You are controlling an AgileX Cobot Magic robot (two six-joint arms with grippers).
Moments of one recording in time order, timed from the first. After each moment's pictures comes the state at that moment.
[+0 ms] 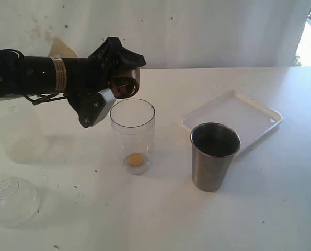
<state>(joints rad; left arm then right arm) -0.35 1.83 -1.12 1.22 -0.64 1.08 -0.01 0.00 -0.01 -0.04 0.37 -0.05</state>
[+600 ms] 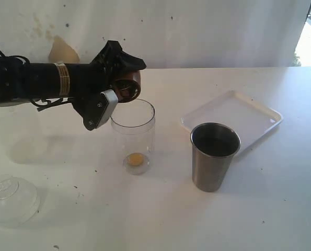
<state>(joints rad) -0.35 1.88 -1.12 1.17 -0.66 1.06 -0.01 0.00 -0.01 -0.04 0.37 -0.05</state>
